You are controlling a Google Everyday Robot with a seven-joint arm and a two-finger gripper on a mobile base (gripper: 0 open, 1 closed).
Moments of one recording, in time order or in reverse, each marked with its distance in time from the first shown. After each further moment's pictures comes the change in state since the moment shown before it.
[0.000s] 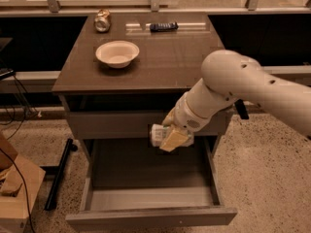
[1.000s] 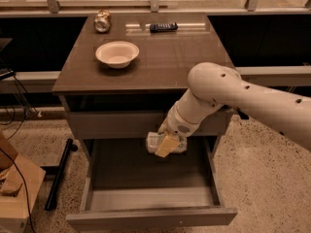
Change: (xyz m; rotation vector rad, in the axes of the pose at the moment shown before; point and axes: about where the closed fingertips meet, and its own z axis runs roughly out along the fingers) arm 0.010 -0.006 0.050 -0.069 0.031 0.048
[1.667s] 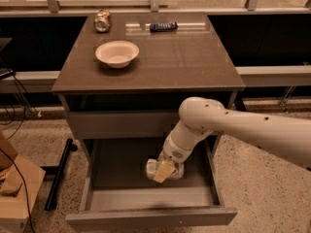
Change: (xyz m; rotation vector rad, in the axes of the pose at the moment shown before) arm 0.048 0.024 0.097 -0.133 0.054 0.139
